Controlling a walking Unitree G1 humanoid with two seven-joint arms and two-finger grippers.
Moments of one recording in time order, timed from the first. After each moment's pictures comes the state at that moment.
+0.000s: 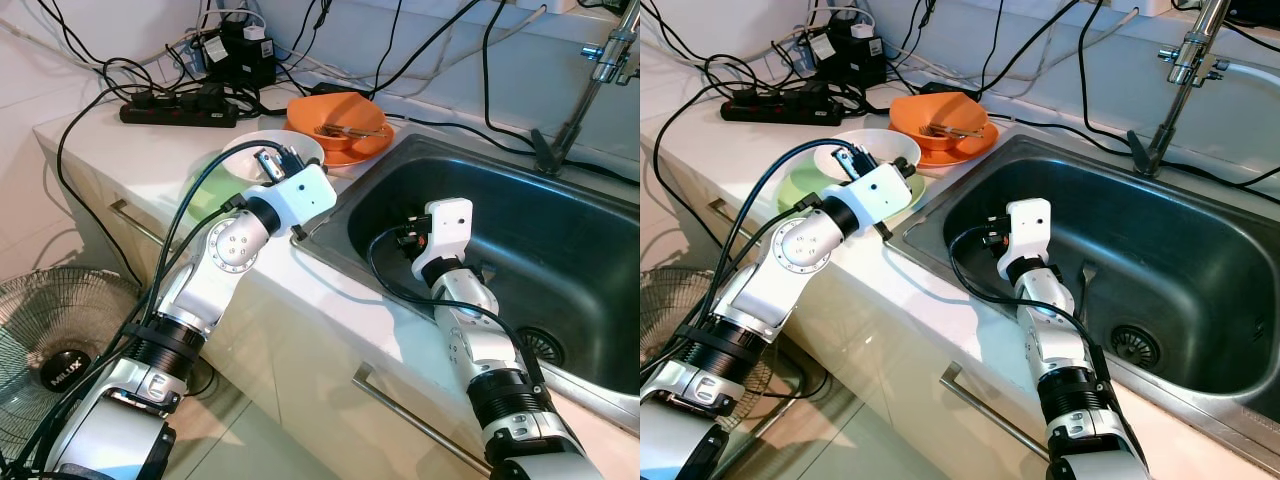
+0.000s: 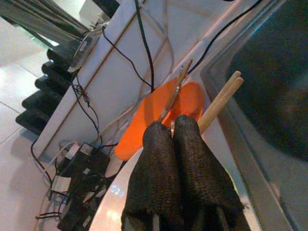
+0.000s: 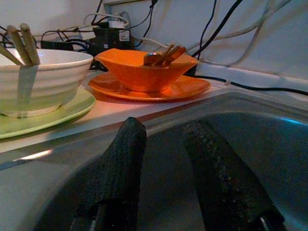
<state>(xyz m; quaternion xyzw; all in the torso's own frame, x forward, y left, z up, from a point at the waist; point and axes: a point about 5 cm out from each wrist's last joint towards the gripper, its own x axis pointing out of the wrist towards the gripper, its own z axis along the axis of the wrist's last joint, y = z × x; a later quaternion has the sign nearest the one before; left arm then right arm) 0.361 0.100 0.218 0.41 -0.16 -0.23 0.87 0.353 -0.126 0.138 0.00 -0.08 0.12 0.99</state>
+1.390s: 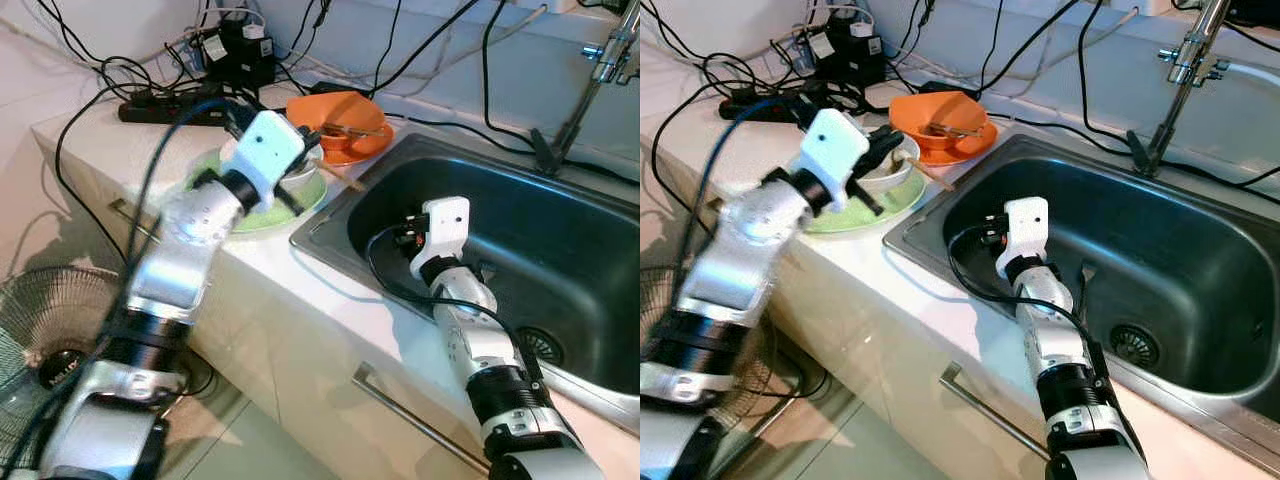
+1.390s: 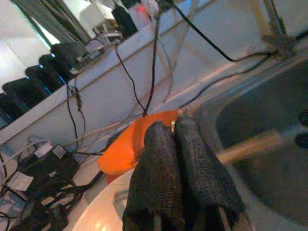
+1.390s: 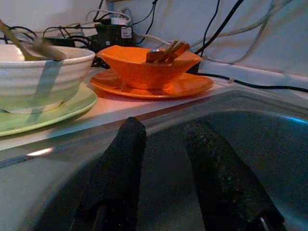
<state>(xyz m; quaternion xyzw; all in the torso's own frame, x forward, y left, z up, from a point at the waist) 0.352 0.122 0.257 0.26 -0.16 -0.28 0.91 0.355 -0.124 0.138 0.00 -0.07 0.13 0.99</state>
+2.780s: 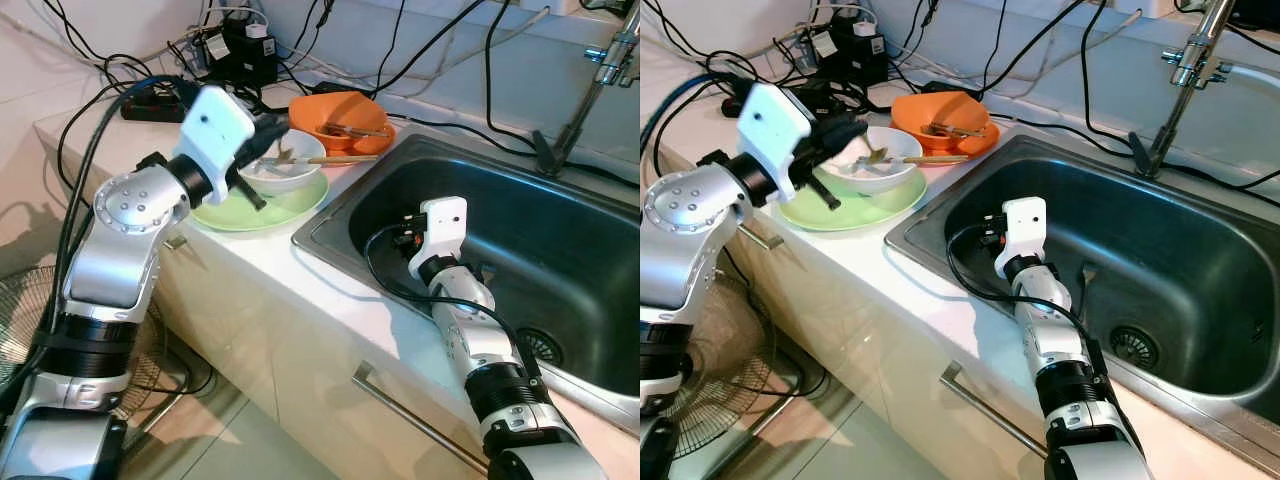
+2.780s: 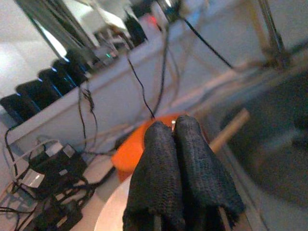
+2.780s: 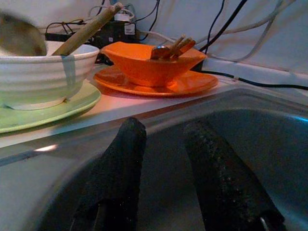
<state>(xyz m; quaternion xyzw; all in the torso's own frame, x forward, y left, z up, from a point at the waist) 0.336 0.153 0.286 0.23 -0.18 -0.29 0.91 0.357 -0.124 0.136 0.00 -0.07 0.13 0.99</state>
